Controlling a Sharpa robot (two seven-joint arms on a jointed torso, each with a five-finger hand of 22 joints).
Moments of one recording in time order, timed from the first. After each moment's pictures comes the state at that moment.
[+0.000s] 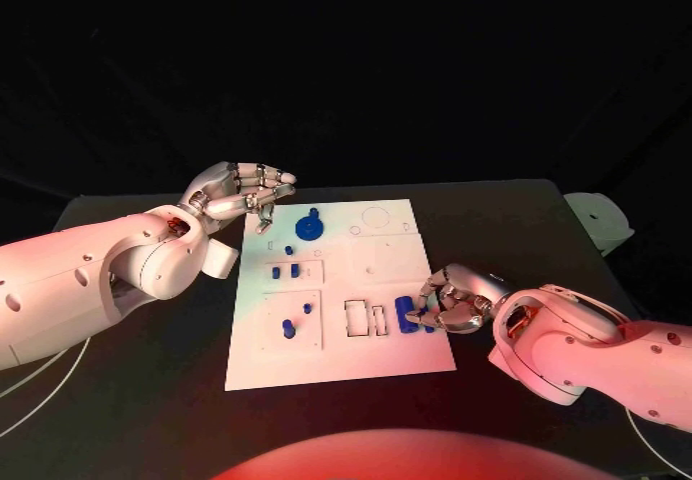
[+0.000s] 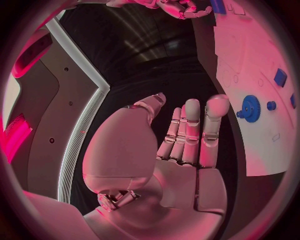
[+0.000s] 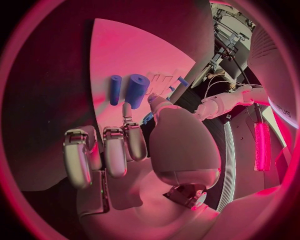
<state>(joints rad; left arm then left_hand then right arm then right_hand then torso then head) 1.20 -0.90 -0.04 1.50 -0.28 -0.17 0.35 1.36 -0.19 0.41 0.14 0.19 0.74 0.19 0.37 0.28 0.77 0.15 0.56 0.25 1.01 0.07 1.17 0.54 0.15 1.25 0.15 0.99 0.93 1.05 -1.07 -0.16 1.92 -1.31 -0.47 -0.44 1.19 -0.18 0.23 0.29 0.17 0.89 0.12 0.38 0.57 1.45 0.04 1.40 1.31 1.47 -0.03 1.52 1.31 0.01 1.47 0.07 1.57 1.31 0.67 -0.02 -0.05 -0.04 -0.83</state>
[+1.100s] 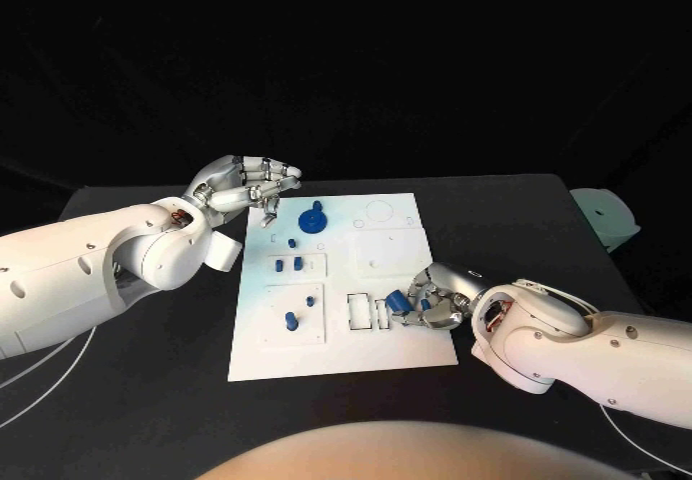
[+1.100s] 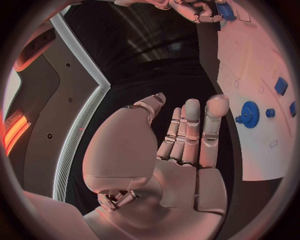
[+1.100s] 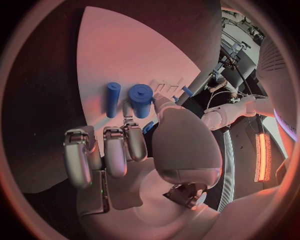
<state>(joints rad) 1.20 -0.90 -0.04 1.49 -0.25 -0.13 0.34 1.36 -0.19 0.41 0.14 0.19 0.74 0.19 0.37 0.28 0.77 0.15 0.56 0.25 1.01 0.07 1.17 0.54 0.15 1.25 0.15 0.99 0.93 1.03 -0.96 -0.16 1.84 -1.38 -0.42 -0.48 1.19 -0.16 0.21 0.29 0.18 0.90 0.12 0.39 0.58 1.45 0.03 1.41 1.31 1.47 -0.03 1.53 1.31 0.01 1.47 0.07 1.57 1.31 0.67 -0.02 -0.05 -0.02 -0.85</state>
